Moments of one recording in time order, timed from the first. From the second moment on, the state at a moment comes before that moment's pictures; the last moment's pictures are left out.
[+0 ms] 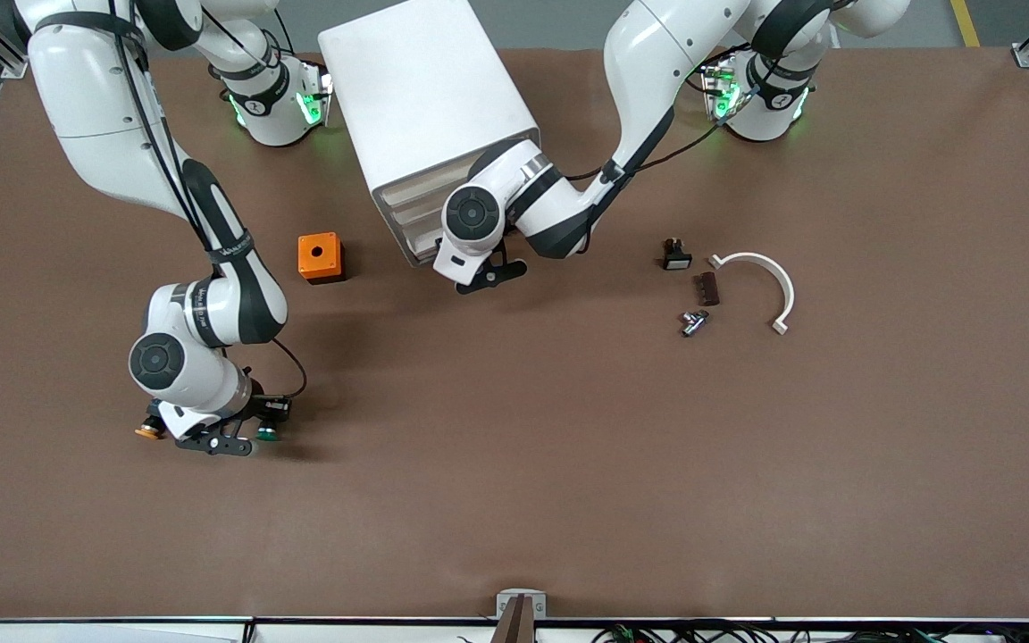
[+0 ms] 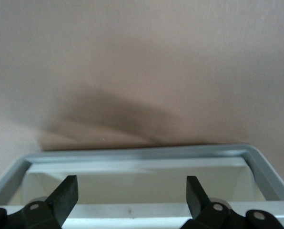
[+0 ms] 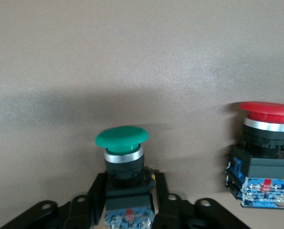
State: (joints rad) left arm -0.80 0.82 -0.21 -1.37 -0.26 2.00 -1.16; right arm 0.13 0.69 -0.02 -1.74 -0.01 2.43 0.24
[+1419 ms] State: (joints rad) left arm -0.70 0.81 -0.21 -1.34 -0.34 1.99 -1.08; right arm 0.00 0.38 -0.04 -1.48 -0.01 1.65 0.02
